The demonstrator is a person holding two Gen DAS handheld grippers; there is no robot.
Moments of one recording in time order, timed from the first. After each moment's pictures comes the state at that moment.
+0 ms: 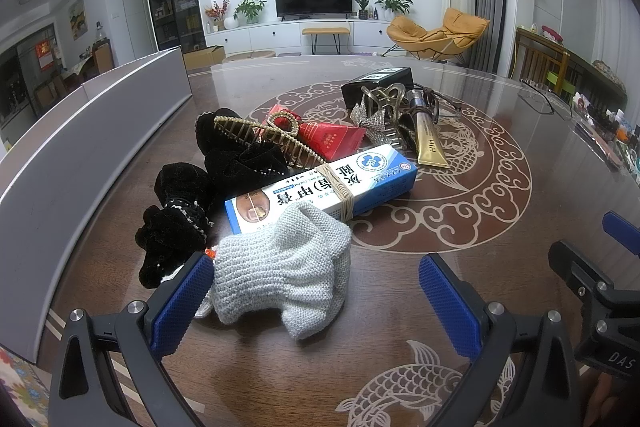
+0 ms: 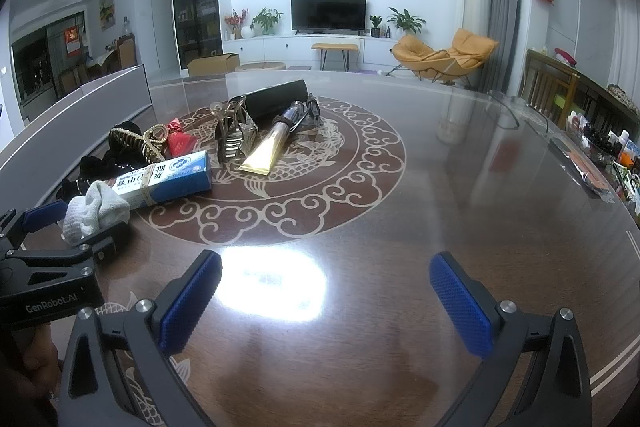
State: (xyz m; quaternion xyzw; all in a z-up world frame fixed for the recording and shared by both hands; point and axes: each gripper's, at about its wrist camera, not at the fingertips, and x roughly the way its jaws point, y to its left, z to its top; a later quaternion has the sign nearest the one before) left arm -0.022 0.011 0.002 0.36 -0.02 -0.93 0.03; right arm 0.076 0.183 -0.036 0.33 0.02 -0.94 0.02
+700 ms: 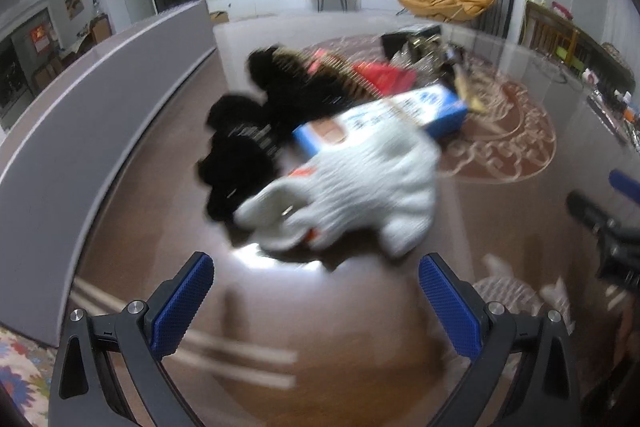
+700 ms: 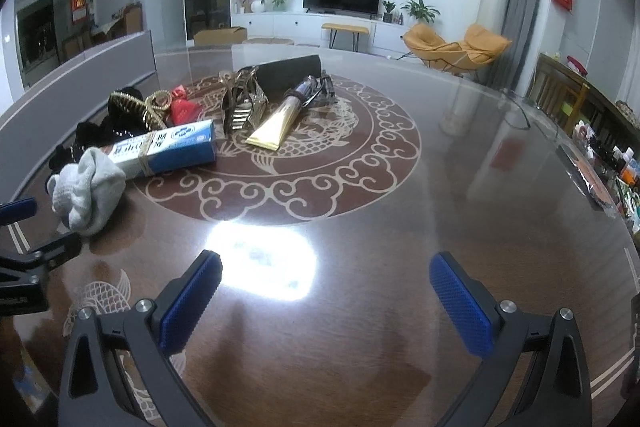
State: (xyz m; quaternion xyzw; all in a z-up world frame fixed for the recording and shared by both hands) left arm -0.003 -0.041 -0.016 0.45 -0.02 -0.89 0.04; right arm 0.064 0.170 -0.044 0.37 0.06 -0.93 0.03
